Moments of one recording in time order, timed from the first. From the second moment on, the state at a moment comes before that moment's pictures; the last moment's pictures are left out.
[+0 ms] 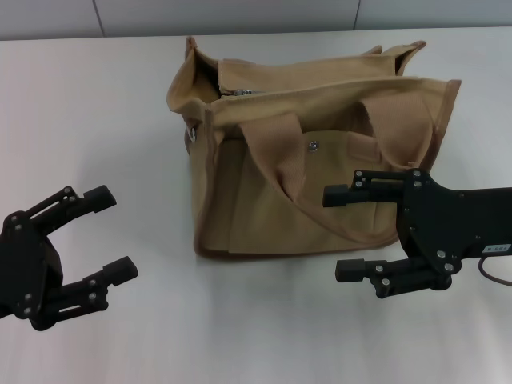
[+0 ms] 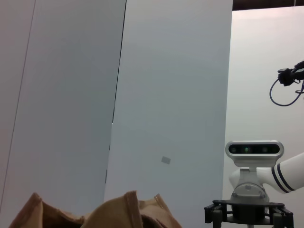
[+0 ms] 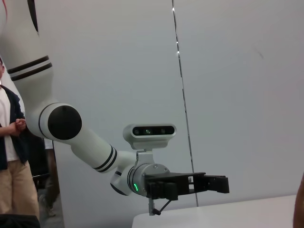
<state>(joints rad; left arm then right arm) -0.22 -2.00 0.72 0.44 1.65 2.01 -0.91 0.52 2.06 -0.80 -0.58 -1.84 -1.97 1.11</state>
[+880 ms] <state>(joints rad) -0.23 -2.06 0.68 0.43 1.65 1.89 -0.83 0.49 2.07 -0.71 -0.57 -1.83 -1.90 1.11</state>
